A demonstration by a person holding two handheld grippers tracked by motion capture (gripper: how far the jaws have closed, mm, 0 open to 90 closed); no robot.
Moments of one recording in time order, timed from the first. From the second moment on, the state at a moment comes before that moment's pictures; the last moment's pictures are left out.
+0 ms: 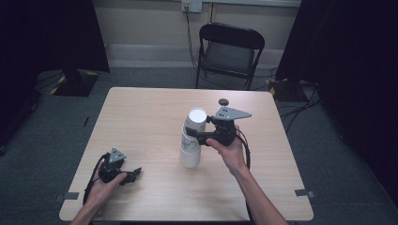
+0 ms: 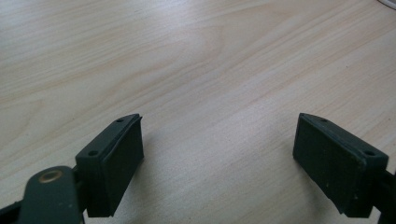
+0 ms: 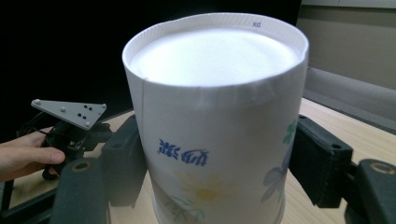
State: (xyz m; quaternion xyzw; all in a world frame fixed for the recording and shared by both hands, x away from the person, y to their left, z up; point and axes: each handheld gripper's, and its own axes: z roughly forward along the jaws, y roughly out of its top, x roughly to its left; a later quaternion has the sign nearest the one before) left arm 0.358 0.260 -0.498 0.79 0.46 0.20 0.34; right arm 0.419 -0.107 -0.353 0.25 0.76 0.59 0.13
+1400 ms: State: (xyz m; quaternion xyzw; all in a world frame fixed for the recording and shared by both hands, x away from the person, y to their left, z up) left arm 0.325 0.225 -0.447 0.77 0.38 0.21 0.46; right arm 0.363 -0.170 -0.354 0.29 0.74 0.60 0.06
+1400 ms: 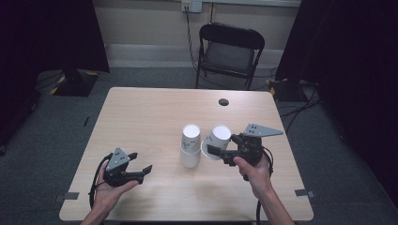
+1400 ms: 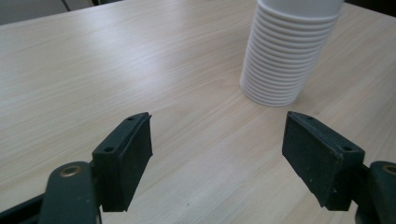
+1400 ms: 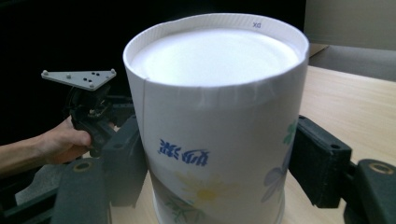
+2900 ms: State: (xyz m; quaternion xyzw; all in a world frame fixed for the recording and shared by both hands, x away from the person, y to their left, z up) left arm 0.297 0.131 -0.373 0.74 0.20 0.28 0.58; right arm 0.356 -0.133 -0.354 0.31 0.69 0.64 -0.12
